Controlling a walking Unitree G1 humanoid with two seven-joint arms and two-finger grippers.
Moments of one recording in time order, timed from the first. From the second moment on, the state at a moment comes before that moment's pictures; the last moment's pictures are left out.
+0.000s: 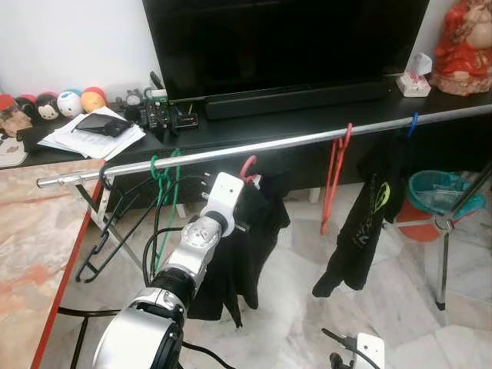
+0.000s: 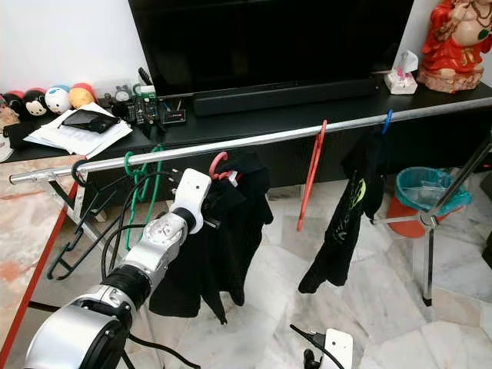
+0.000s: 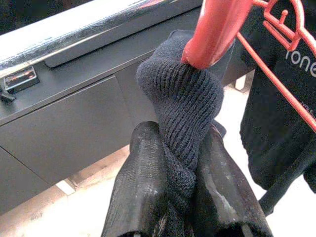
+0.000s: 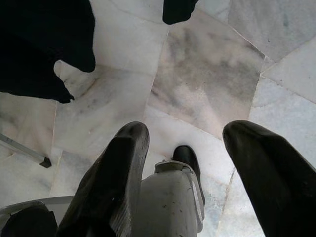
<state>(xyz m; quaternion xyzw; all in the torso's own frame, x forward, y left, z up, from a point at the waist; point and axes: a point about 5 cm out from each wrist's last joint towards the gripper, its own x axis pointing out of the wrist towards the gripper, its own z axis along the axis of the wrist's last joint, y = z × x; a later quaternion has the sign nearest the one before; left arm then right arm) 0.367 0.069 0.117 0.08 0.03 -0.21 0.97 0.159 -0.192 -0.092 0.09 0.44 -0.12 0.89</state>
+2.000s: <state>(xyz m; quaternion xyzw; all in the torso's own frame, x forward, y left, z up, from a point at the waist) 0.366 0.053 0.118 0.07 0.04 -0.23 0.97 0.160 -0.192 -0.092 0.09 0.43 -0.11 0.89</state>
